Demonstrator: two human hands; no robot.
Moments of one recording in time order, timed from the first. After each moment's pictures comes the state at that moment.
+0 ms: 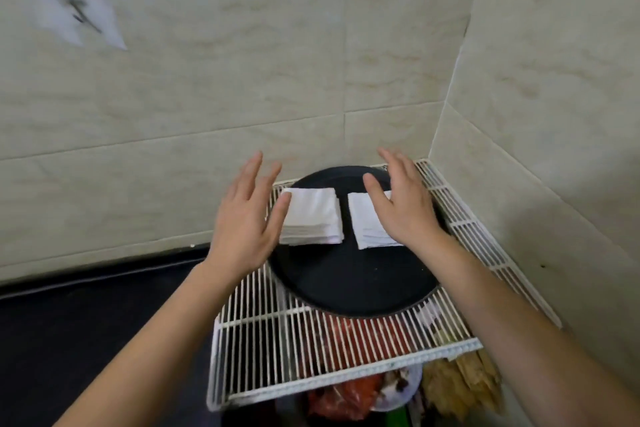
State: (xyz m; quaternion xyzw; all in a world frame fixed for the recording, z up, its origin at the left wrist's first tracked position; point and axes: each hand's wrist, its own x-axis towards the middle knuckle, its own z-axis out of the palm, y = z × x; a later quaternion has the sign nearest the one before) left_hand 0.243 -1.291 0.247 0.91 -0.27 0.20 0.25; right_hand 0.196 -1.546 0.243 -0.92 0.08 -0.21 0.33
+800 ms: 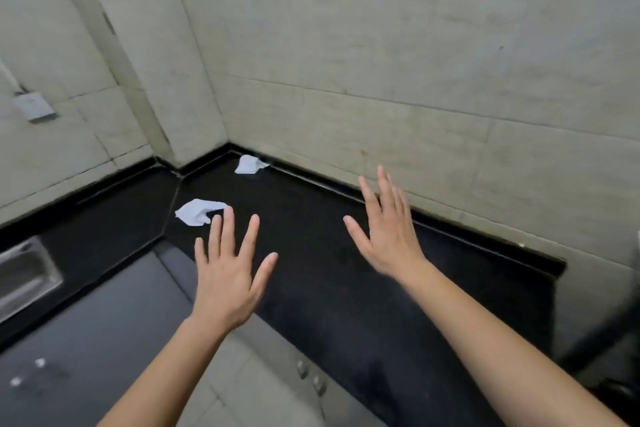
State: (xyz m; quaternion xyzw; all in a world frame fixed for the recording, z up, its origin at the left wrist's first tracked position) left_hand -0.067 -0.691 0.204 0.95 0.24 0.19 0.03; right_hand 0.129 -0.900 0.208 -0.88 -0.38 -0.16 0.25
